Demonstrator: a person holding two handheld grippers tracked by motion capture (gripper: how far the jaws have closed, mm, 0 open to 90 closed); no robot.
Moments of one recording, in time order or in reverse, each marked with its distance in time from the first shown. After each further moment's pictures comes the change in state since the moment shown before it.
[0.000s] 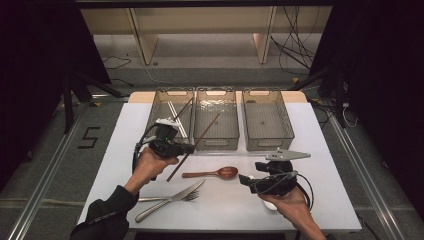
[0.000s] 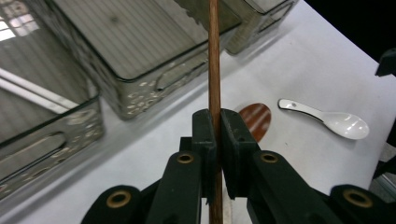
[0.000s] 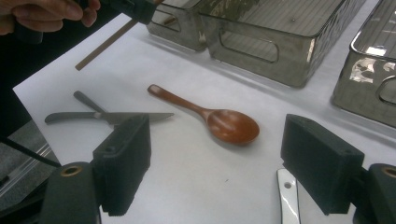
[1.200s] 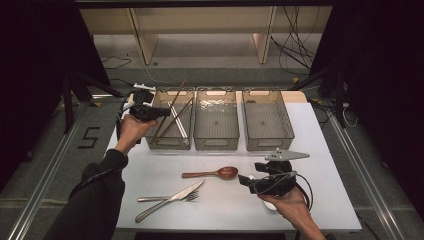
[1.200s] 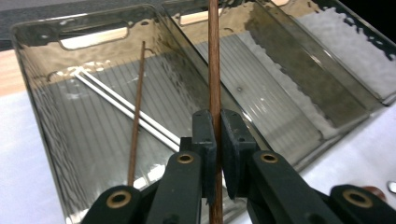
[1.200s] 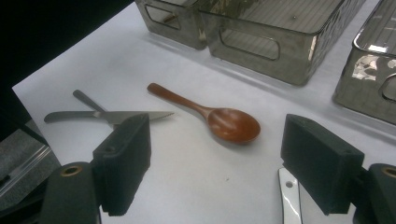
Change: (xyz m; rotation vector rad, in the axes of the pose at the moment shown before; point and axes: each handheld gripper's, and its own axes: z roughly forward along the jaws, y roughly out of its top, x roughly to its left) left arm 0.094 0.062 -0.023 -0.106 0.227 -0.075; right arm 0.000 -0.001 0.002 0.005 0.000 0.003
